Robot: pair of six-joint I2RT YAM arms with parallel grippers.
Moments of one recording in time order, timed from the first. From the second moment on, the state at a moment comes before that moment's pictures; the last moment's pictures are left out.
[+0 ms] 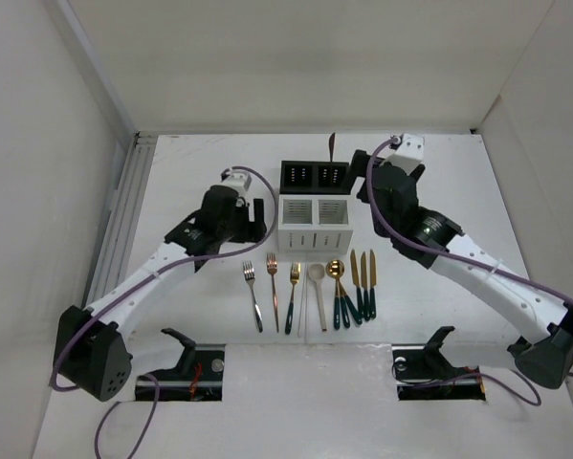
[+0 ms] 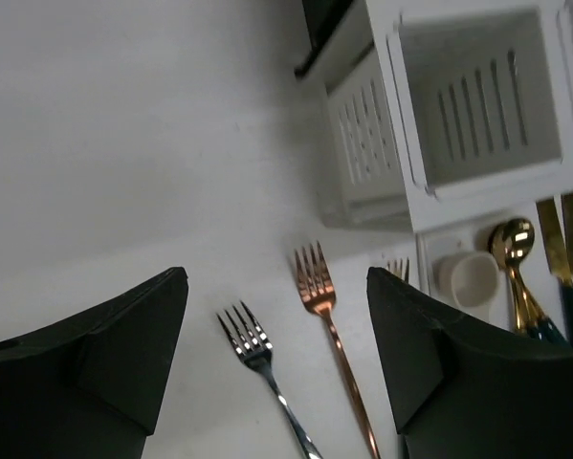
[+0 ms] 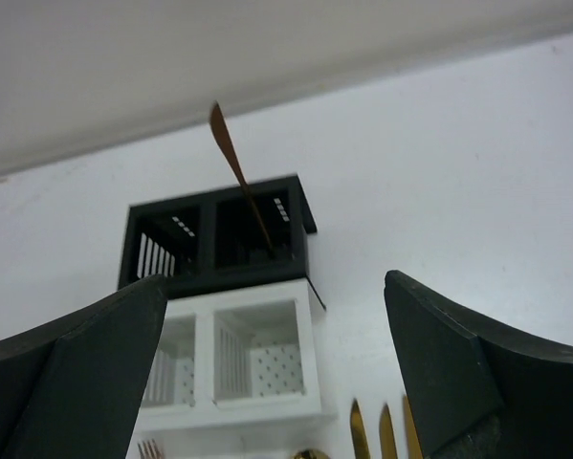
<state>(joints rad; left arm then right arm) -0.46 1.16 0.87 -0.33 -0.06 -0.30 0.76 1.21 1.19 -0.20 0.79 0.40</state>
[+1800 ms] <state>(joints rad) -0.69 1.32 0.62 -0.49 -0.05 -0.76 0.85 0.90 1.04 -0.73 0.95 0.78</state>
